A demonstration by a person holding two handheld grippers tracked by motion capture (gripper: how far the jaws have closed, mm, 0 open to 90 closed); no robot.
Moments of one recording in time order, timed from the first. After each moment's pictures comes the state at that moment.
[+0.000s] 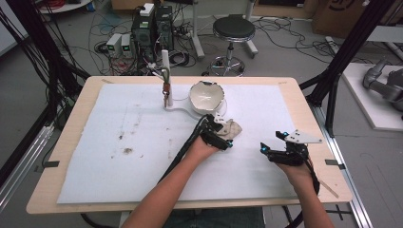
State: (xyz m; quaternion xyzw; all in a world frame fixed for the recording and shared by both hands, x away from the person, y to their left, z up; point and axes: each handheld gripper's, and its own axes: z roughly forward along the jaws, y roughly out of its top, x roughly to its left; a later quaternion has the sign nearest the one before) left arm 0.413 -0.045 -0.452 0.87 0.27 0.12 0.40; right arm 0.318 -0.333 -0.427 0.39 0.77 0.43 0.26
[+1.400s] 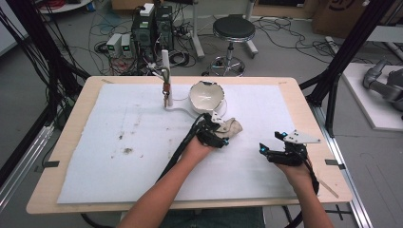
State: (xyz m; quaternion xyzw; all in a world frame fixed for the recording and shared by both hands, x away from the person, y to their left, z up) left arm 0.401 -0.031 -0.428 0.87 0.26 0.13 0.40; right arm 0.319 -0.331 -0.429 0.39 0.77 0.43 0.26
